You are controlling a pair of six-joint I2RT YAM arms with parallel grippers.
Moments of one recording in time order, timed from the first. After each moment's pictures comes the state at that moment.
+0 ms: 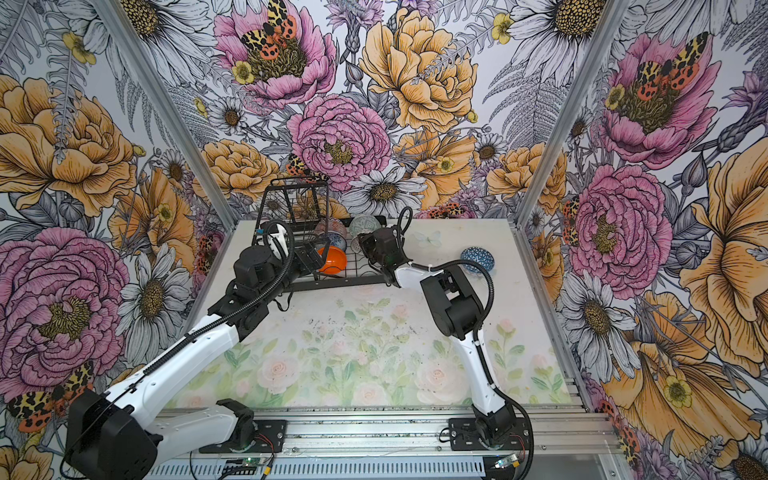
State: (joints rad) left arm -0.43 1.16 0.89 0.06 0.05 -0.70; right arm 0.51 2.32 1.62 0.42 -0.10 1.40
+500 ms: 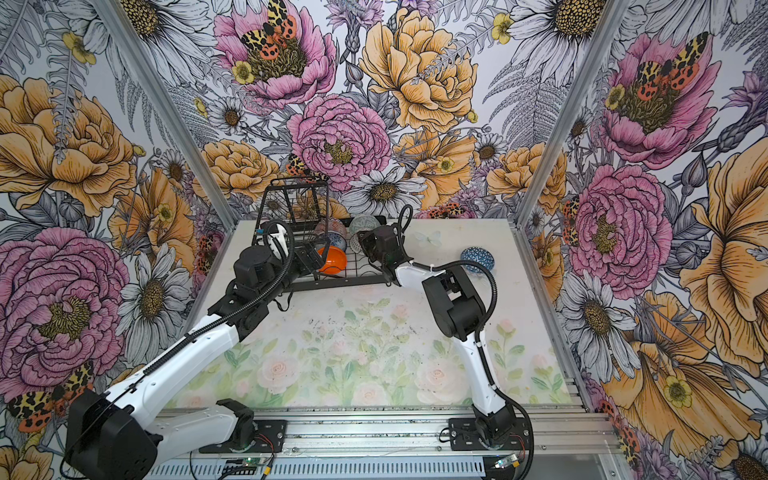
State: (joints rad) left arm -0.43 1.16 0.89 0.06 0.05 -0.70; right arm 0.51 2.30 1.62 0.40 -0.11 1.40
